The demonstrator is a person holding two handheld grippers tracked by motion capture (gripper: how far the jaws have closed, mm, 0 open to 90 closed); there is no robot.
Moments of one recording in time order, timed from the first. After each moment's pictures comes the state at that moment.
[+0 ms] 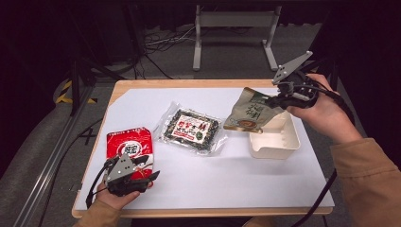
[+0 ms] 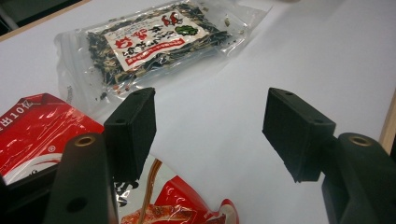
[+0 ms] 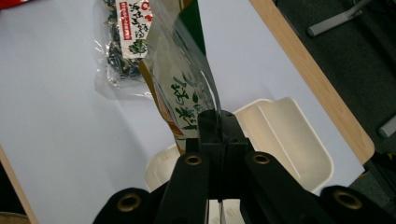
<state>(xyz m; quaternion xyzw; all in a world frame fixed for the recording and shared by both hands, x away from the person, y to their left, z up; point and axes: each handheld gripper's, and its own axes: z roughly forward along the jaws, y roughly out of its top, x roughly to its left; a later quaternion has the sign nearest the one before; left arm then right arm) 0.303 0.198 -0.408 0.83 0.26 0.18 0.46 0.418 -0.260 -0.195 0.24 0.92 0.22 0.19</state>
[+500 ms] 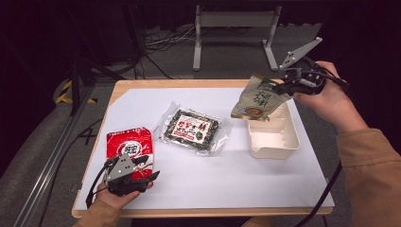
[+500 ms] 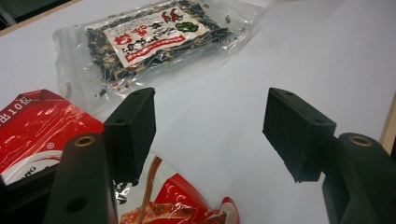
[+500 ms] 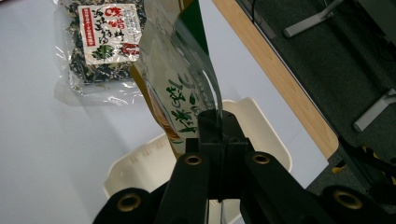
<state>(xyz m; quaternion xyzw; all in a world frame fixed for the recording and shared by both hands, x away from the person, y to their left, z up) 0.305 0.199 -0.409 0.83 0.26 0.18 0.46 0.442 -0.279 -0.182 0.25 0.92 0.22 0.22</state>
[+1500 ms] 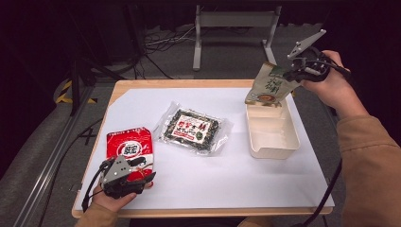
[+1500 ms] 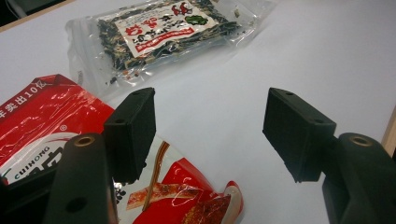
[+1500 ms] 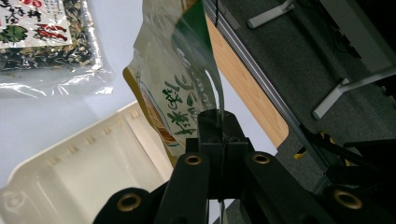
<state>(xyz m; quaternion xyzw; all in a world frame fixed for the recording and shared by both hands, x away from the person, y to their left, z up) 0.298 0.208 -0.411 0.83 0.28 0.19 0.45 0.491 -0.315 -0.190 0.27 0.90 0.19 0.27</state>
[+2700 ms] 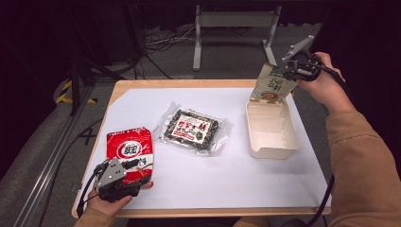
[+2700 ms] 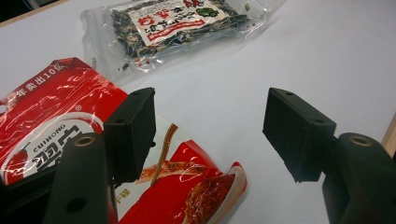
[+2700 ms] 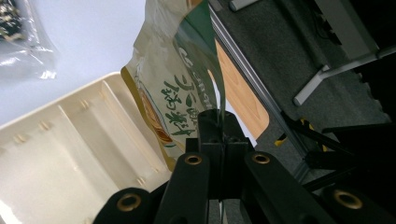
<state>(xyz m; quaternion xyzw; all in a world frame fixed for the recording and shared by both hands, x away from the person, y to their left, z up) 0.289 0.218 -0.412 0.82 0.30 0.20 0.45 0.531 -0.325 -0.223 0.28 0.90 0.15 0.30</state>
